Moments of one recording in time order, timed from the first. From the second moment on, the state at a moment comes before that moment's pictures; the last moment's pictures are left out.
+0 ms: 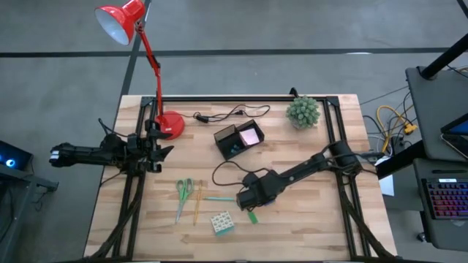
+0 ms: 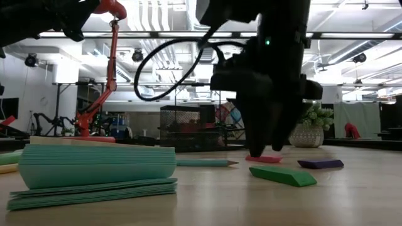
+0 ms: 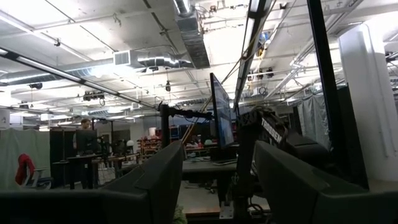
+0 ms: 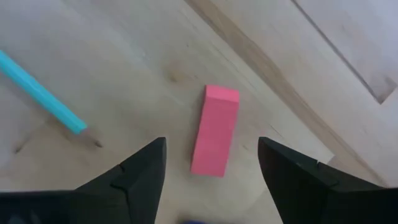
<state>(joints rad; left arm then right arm) -0.04 0.21 0.06 0.59 -0.12 0.16 0.34 2.11 1.52 -0.96 0.23 1.14</state>
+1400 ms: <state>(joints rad) -0.04 0.21 0.06 0.59 -0.12 0.16 0.28 2.14 1.52 -0.95 0.10 0.97</state>
